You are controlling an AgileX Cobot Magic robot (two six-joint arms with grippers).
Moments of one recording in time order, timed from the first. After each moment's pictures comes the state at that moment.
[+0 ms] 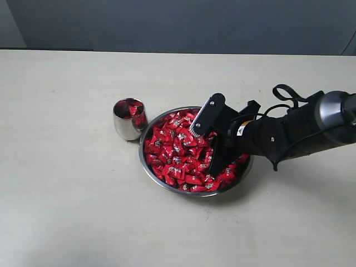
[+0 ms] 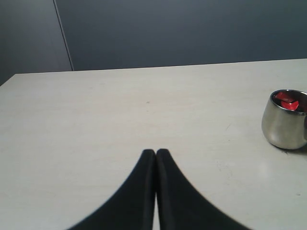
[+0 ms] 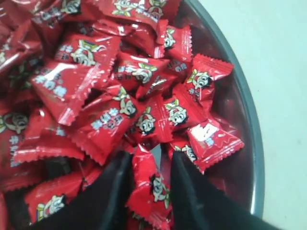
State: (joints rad) left arm 0.12 0.00 0.00 0.05 0.29 -0.02; right arm 0.69 1.91 -0.77 0.27 -0.23 -0.82
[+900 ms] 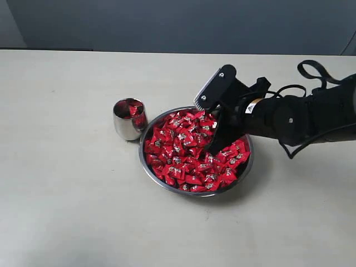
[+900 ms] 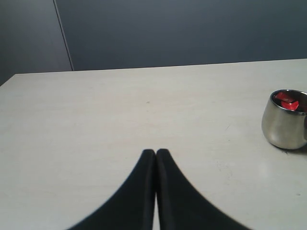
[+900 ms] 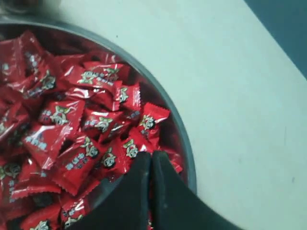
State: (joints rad) left arm 0.12 0.00 0.00 0.05 0.29 -0.02; right arm 0.69 1.75 -0.77 0.35 -0.20 -0.84
